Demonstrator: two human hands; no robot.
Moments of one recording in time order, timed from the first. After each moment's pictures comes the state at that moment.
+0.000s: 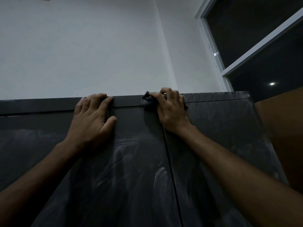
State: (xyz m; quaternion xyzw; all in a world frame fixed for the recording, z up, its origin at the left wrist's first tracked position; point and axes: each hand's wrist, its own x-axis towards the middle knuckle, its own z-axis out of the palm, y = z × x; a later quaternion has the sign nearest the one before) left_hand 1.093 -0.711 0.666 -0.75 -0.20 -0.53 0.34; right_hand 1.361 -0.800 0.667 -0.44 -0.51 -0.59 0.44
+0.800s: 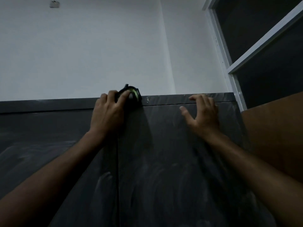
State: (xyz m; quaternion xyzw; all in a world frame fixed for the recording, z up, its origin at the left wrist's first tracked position) left_hand 1.280 -0.788 0.677 -0.66 -0.24 -0.55 0.45; right_hand 1.578 -0.893 0.640 -0.45 -0.49 -0.50 0.56
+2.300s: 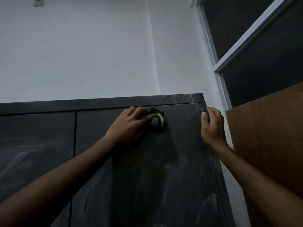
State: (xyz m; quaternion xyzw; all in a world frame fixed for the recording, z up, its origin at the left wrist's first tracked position) left_hand 1.429 -0.813 0.657 -0.76 -0.05 -0.43 0.48; right_hand 1.730 -0.918 0.606 -0.47 -0.44 -0.32 0.69
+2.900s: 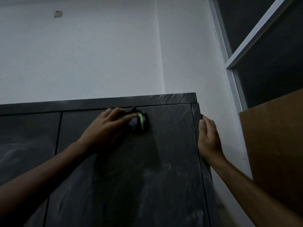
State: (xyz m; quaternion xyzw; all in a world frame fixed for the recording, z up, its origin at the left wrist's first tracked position) left_hand 1.434 -0.824 0.648 -0.75 -0.12 -0.43 0.49; right_hand 1.779 -0.896 0.587 -0.36 -0.53 -0.18 0.74
